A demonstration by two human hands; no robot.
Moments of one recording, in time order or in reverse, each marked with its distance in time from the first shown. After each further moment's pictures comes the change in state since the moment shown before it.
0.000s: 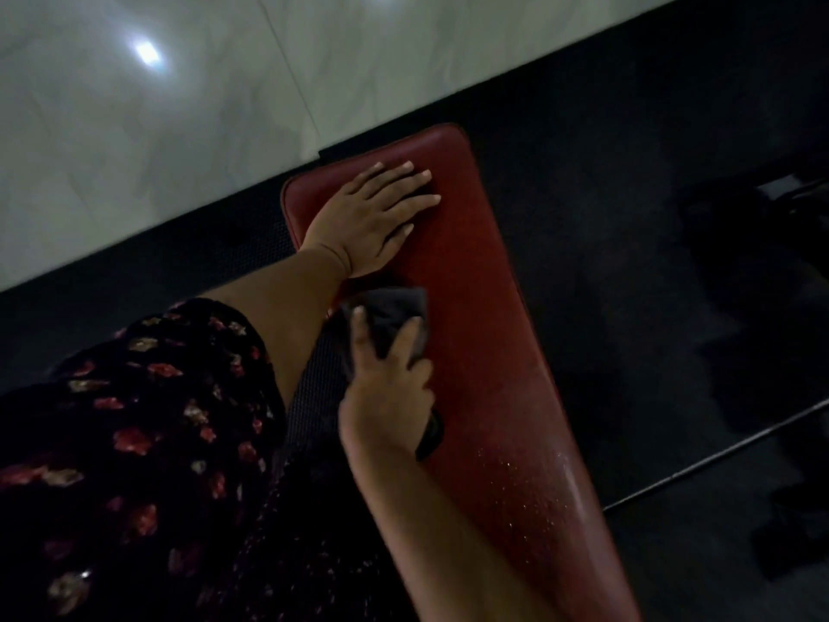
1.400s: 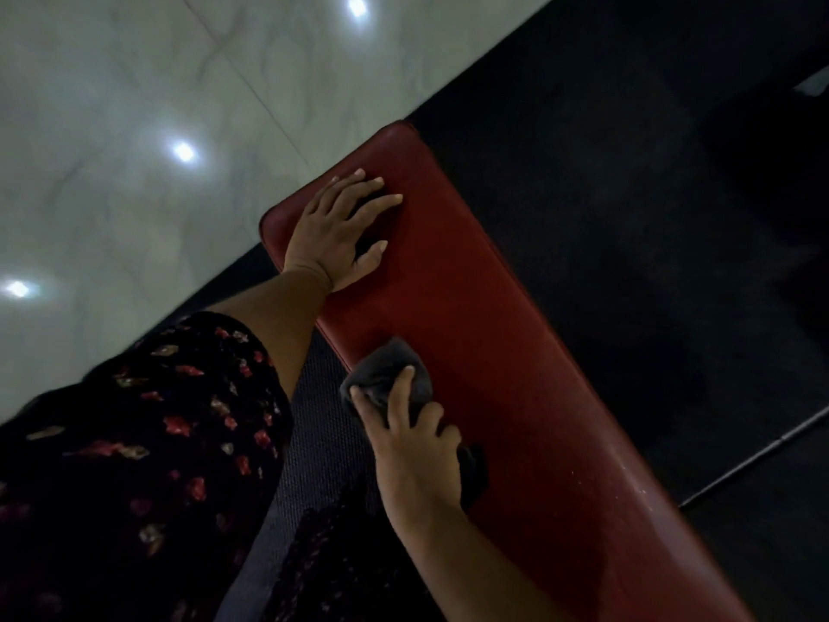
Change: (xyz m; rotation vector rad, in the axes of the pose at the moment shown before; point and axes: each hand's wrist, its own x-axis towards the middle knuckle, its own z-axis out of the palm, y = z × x) left_hand -0.003 0.002 0.006 0.024 0.077 -0.017; right_hand -0.051 0.048 0.050 -0.186 0.055 -0.226
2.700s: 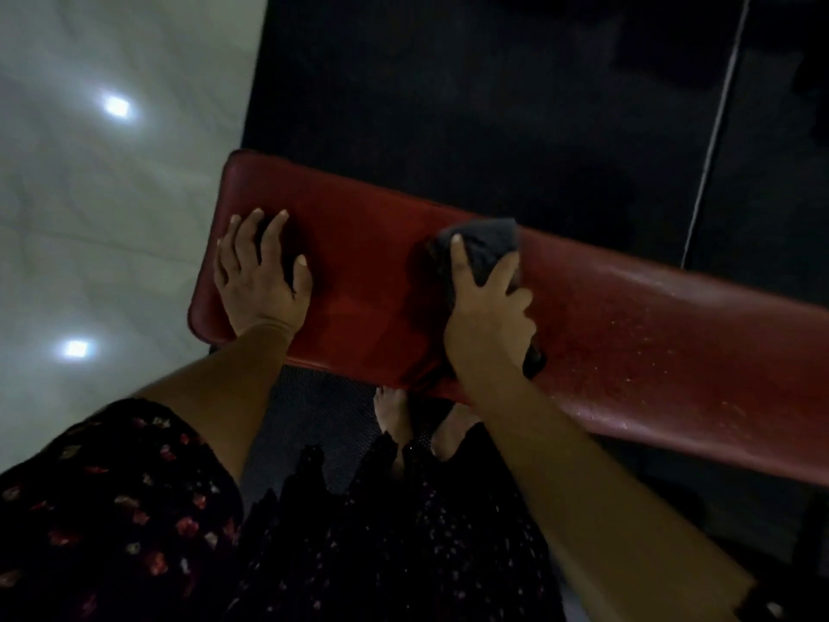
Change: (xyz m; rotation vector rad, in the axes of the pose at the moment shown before) left_hand 0.001 -0.003 -0.005 -0.055 -0.113 -0.009; right_hand 0.040 0.021 -0.037 0.477 0.133 1.087
